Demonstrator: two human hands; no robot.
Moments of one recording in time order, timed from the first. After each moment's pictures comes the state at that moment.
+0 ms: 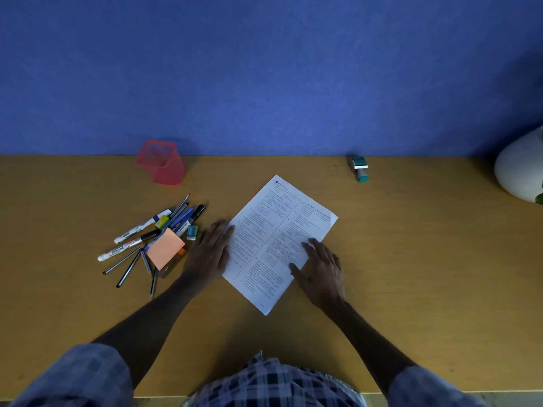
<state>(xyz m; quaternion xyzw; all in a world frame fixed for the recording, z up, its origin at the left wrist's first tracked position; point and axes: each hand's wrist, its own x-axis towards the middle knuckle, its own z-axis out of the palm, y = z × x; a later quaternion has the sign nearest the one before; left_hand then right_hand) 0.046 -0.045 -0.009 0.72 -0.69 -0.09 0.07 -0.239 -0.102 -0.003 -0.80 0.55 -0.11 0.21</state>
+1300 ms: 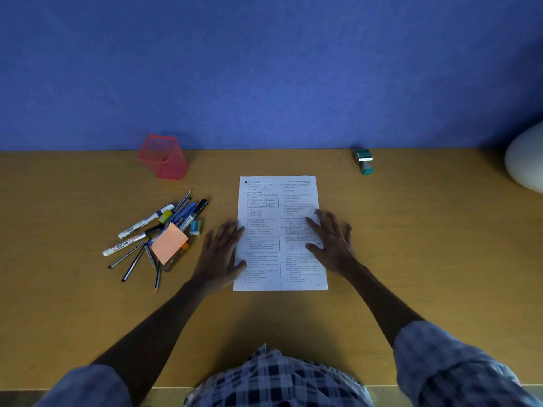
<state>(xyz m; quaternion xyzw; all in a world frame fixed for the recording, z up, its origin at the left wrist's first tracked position) 0.034 -0.034 -0.033 0.71 -0.68 -0.16 0.08 -0.251 -0.170 -0.007 -0.85 0.48 -0.01 0.23</state>
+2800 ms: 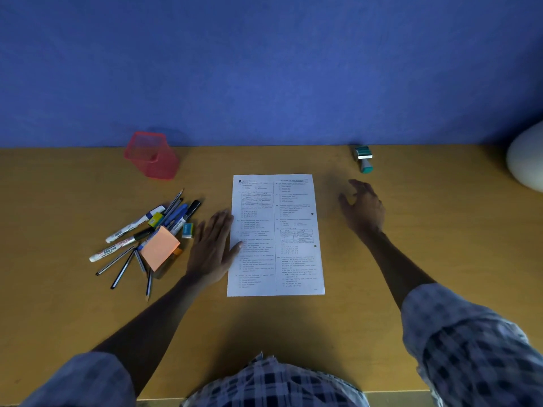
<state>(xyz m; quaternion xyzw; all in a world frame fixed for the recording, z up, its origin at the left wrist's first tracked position) 0.045 -0.060 -0.041 0.74 -0.66 -0.11 0.08 -0.267 -0.256 0.019 -0.72 0.64 -0.20 0.17</state>
